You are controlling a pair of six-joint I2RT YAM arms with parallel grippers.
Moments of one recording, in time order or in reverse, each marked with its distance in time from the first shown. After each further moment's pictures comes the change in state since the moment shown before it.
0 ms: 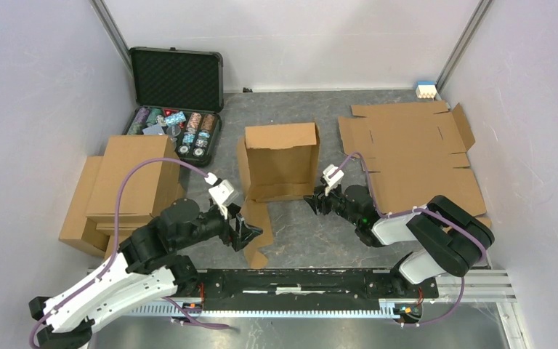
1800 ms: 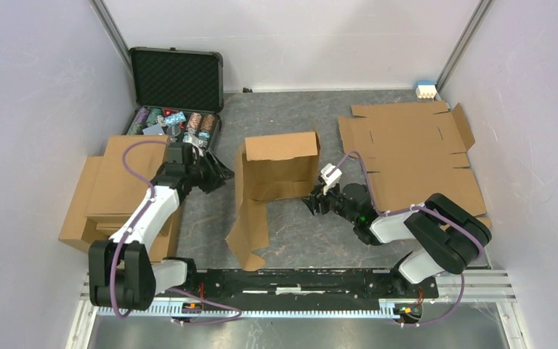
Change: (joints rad) left arm 0.871 0.694 0.094 0.192 0.247 -0.436; right arm 0.000 0.021 0.021 -0.018 -0.013 0.000
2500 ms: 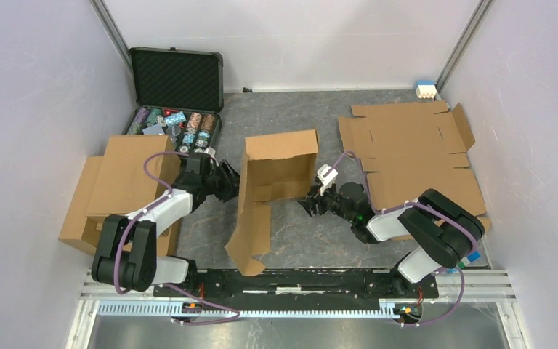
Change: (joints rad) left arm -0.120 0.155 -0.180 0.297 0.055 -0.151; right arm 0.008 0.049 0.023 0.021 -0.042 0.000
